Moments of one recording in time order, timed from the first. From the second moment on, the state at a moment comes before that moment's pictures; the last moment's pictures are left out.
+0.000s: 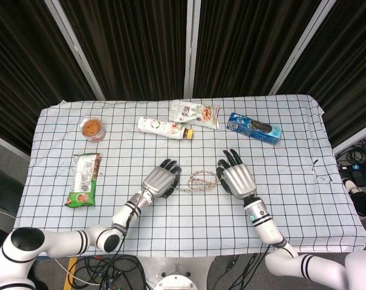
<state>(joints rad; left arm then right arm) -0.93 -1.82 -0.17 -1.27 1.04 0.81 0.40 0.59 -1.67 0.15 -1.31 -1.37 1.14 -0.31</state>
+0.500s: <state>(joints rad) -0.73 -1.64 -0.11 -1.32 1.19 1.04 0.18 0.51 -1.48 0.16 -1.43 -1.32 1.19 -0.22</state>
